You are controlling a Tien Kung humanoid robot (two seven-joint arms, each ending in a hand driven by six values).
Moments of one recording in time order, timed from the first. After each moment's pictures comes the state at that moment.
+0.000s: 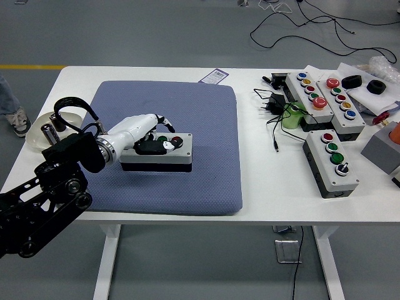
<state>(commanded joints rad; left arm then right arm) -0.59 0.33 -0.86 -1.44 1.80 -0.16 0.38 0.12 -0.03 1.41 0.18 -2.12 -0.18 -0.26</state>
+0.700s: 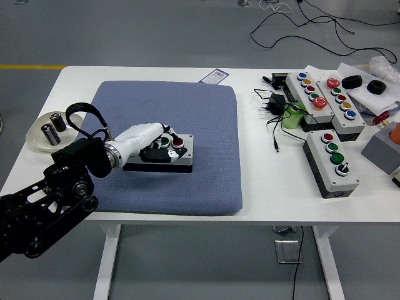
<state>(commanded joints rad) -0.61 0.33 -0.80 -1.40 1.78 -0.17 0.39 0.12 -0.03 1.41 0.18 -2.12 -0.18 -0.26</state>
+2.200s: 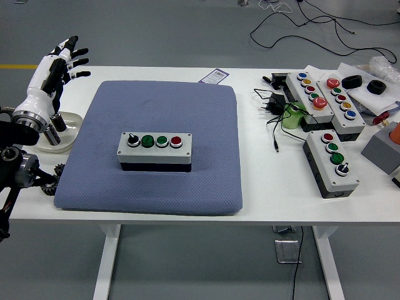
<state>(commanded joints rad) -0.44 0.31 -1.35 -1.31 1.01 0.15 0.10 0.12 -0.03 1.41 0.18 -2.12 -0.18 -0.26</state>
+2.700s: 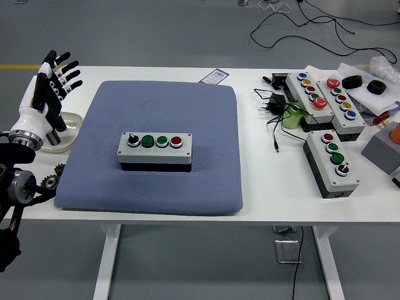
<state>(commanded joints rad) -0.33 0.17 -1.51 -1.35 1.08 0.05 0.06 0.12 -0.03 1.41 0.18 -2.13 -0.18 -0.26</state>
